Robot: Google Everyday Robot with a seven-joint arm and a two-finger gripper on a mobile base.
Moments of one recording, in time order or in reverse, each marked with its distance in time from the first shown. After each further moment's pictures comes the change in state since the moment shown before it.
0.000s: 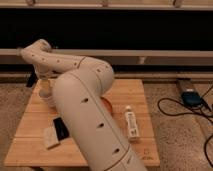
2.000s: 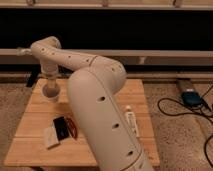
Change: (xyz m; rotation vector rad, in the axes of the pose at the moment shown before) arm 0.040 0.039 -0.040 -0.164 -0.047 -0.088
